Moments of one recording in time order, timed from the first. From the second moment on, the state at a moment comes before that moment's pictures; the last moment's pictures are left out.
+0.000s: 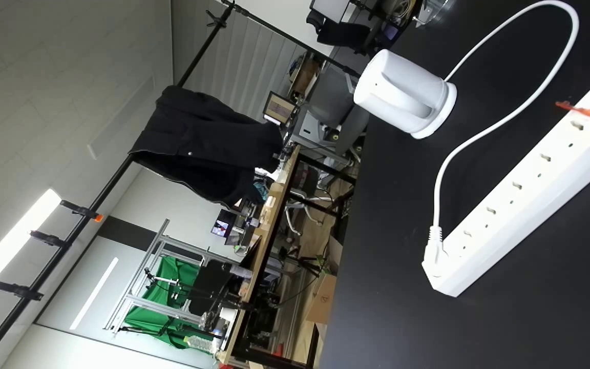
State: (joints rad) arm 0.19 -0.20 -0.10 -2.58 0.40 2.20 -0.70
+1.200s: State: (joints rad) arm 0.16 -0.02 0.00 -2.58 0.48 2.34 -0.75
